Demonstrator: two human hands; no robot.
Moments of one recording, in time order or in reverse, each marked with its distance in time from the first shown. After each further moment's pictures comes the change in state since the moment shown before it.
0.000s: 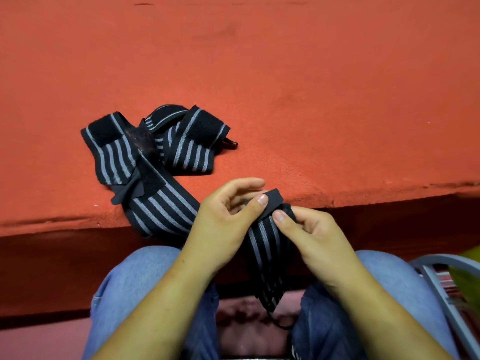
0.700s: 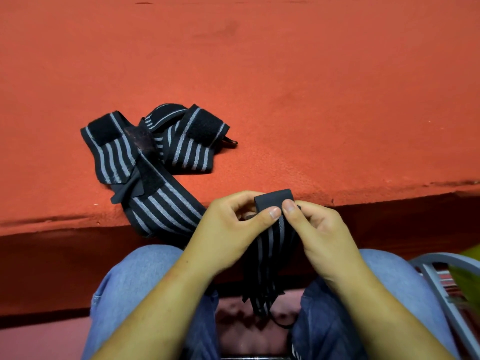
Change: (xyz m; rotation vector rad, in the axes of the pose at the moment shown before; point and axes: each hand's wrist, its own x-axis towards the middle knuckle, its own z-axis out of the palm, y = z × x) left_hand -0.003 0.000 0.000 0.153 -0.124 -0.007; right_hand 0.001 -0.003 -0.002 -0.077 0.103 -0.086
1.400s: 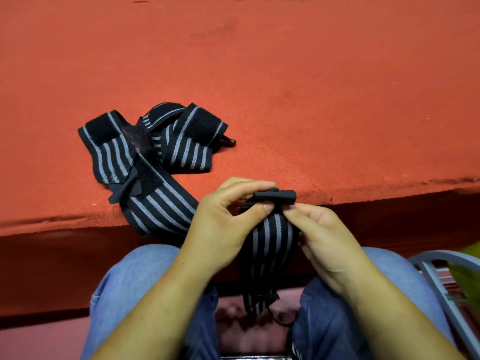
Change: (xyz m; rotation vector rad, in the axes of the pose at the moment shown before) left_hand 0.004 -0.002 -0.002 0.081 0.107 0.258; right_hand 0.002 0.002 -0.003 0.328 -0.055 0.272
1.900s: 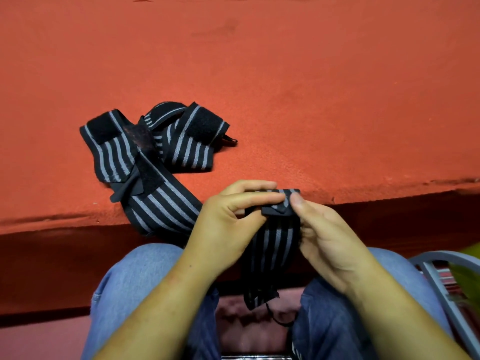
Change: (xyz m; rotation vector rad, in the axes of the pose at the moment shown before) left_hand -0.002 -0.004 0.001 0.034 -0.038 0.005; right_hand -0.003 -0.009 0.002 0.169 -0.061 0.044
